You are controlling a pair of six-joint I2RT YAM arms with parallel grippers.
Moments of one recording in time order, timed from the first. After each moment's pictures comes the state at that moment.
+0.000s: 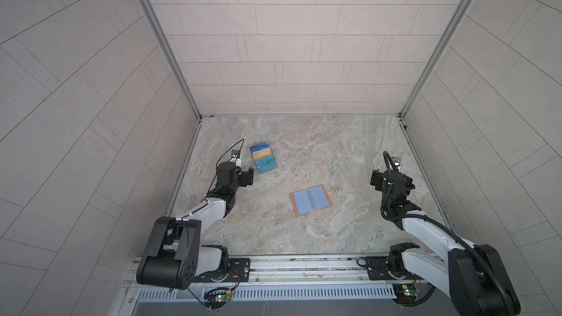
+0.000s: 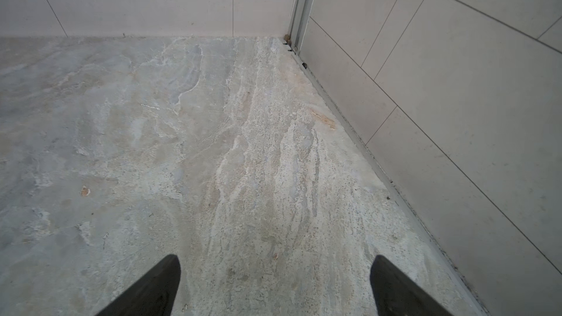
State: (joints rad) left arm -0.11 1.31 0.41 0.43 -0.10 0.07; right arm 0.10 1.12 0.31 0.33 0.53 0.08
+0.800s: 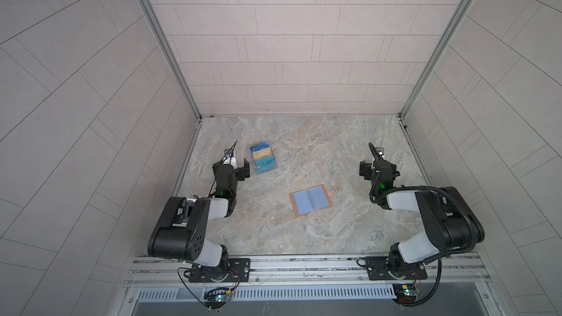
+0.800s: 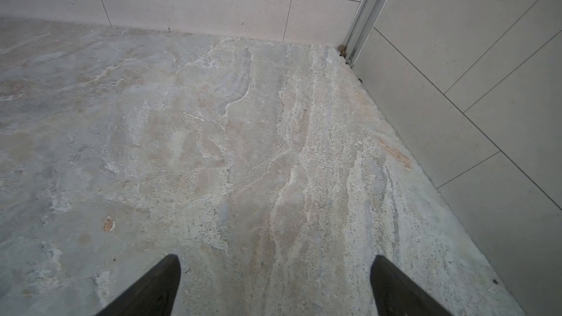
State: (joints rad) left arm -0.09 1.48 0.35 0.82 -0.20 0.03; right arm 0.10 1.53 0.44 0.64 0.42 0.01
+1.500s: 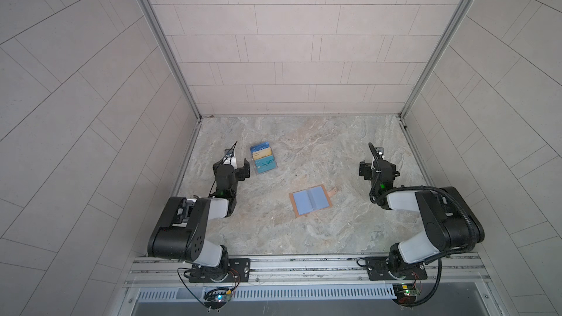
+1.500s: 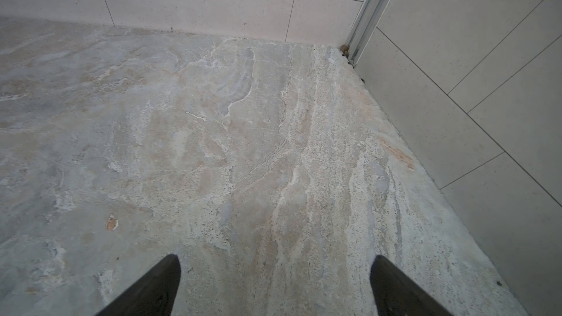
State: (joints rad) left arm -0.09 1.48 0.35 0.82 -0.20 0.03; right arm 0.10 1.53 0.44 0.64 0.42 0.01
